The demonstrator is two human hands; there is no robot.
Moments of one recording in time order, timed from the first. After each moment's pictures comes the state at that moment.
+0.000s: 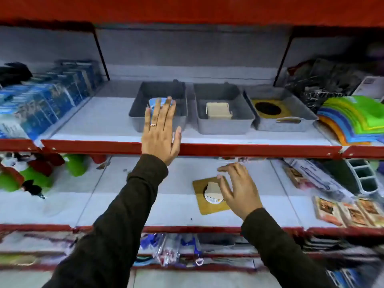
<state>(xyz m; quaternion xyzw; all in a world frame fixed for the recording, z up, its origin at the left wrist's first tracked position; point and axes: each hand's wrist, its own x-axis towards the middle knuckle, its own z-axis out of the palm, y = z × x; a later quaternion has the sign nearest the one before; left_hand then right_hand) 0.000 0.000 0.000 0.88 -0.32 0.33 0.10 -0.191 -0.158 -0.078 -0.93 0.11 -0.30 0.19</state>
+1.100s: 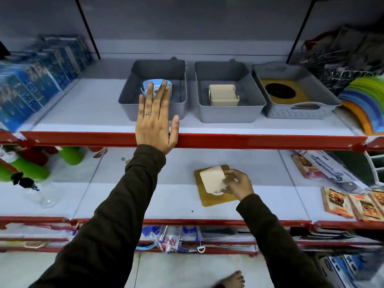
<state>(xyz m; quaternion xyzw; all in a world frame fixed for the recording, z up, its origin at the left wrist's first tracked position) 0.037 -0.018 -0.022 0.86 -0.29 0.40 0.10 -0.137 -0.204 -0.166 -0.69 0.36 -0.09 0.62</state>
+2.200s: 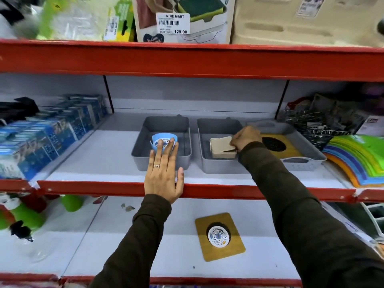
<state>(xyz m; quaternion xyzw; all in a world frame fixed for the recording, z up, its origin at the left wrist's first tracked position) 0.042 -0.016 -0.028 0.87 -0.30 0.37 0.14 0.001 -0.276 0.070 -0.85 0.38 -0.18 0.32</state>
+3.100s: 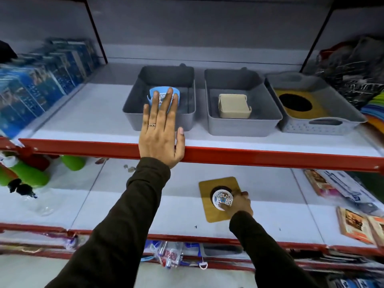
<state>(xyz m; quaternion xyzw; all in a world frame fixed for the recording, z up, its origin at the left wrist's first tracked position) 0.043 -0.020 -0.027 0.86 -0.28 0.41 0.11 -0.098 -0.217 -0.255 -0.86 0.43 0.09 0.26</state>
